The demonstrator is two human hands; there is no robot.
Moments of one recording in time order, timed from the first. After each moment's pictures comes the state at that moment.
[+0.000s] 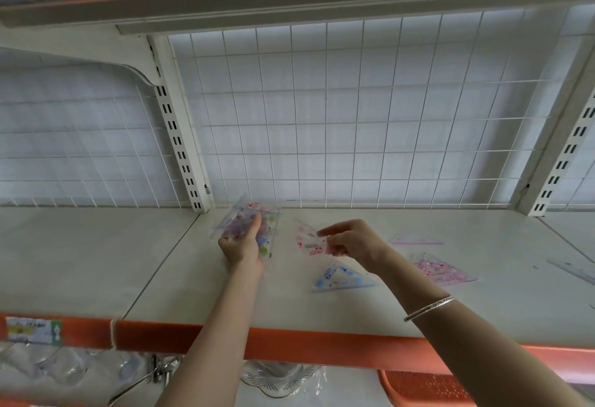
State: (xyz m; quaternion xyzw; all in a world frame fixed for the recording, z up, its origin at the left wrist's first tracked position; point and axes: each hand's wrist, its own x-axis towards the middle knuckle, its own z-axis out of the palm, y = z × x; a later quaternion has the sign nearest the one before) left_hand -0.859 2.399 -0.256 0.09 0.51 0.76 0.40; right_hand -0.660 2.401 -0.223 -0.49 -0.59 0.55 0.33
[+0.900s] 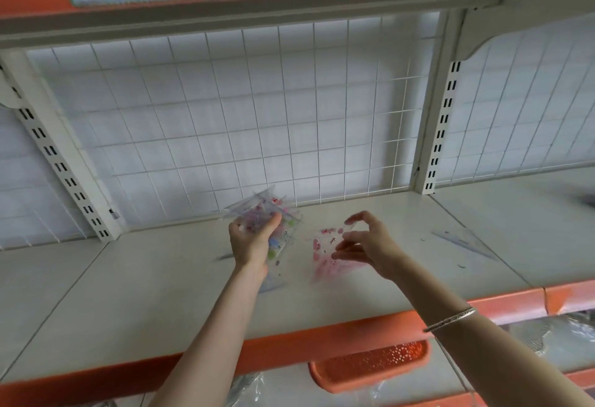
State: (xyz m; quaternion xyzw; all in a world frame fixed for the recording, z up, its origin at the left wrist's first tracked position) left_hand -0.703 2.402 -0.238 0.30 0.48 0.66 0.49; right_hand -0.498 2.360 -0.217 -0.53 -0.40 0.57 0.49
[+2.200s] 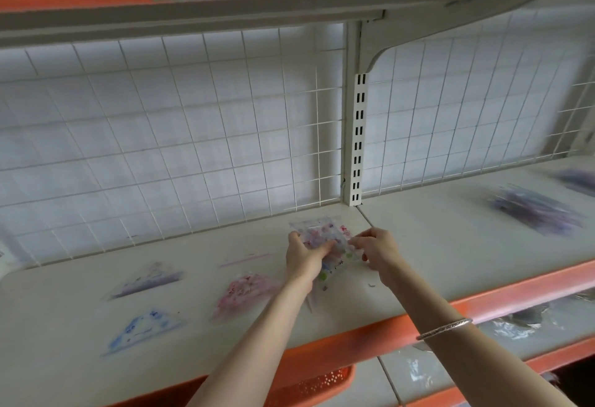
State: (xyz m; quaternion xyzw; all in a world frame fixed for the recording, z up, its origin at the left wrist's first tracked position) left_hand -0.471 2.404 -0.255 0.51 0.59 0.41 0.48; right_hand -0.337 2.376 -0.236 -0.70 -0.37 0.39 0.47
